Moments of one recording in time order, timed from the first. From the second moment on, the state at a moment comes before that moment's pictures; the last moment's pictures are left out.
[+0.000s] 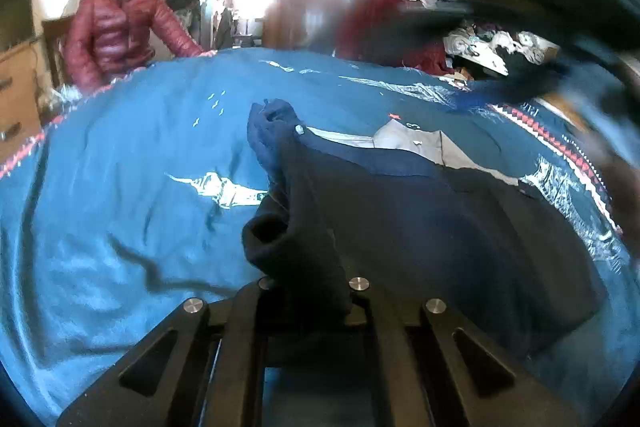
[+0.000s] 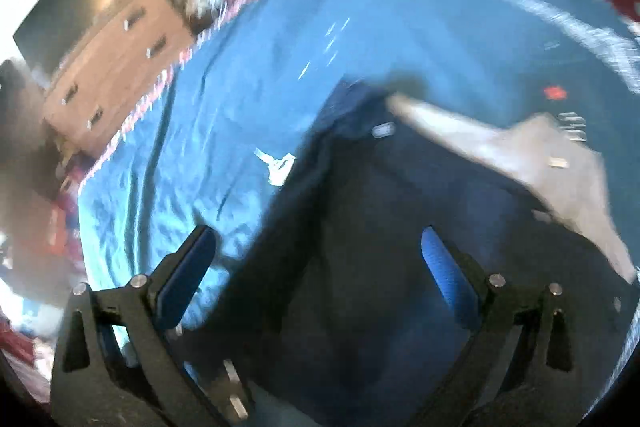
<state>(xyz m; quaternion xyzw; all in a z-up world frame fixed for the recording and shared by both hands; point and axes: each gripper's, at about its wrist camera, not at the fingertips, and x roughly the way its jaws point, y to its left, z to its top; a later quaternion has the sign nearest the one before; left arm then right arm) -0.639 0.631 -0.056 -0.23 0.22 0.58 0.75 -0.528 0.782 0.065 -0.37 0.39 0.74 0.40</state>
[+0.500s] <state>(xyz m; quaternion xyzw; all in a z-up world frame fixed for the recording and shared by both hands) -0.539 0.592 -0.018 -0.13 0.23 0.47 0.84 -0.374 0.726 0.045 -0.21 0.47 0.73 0.45</state>
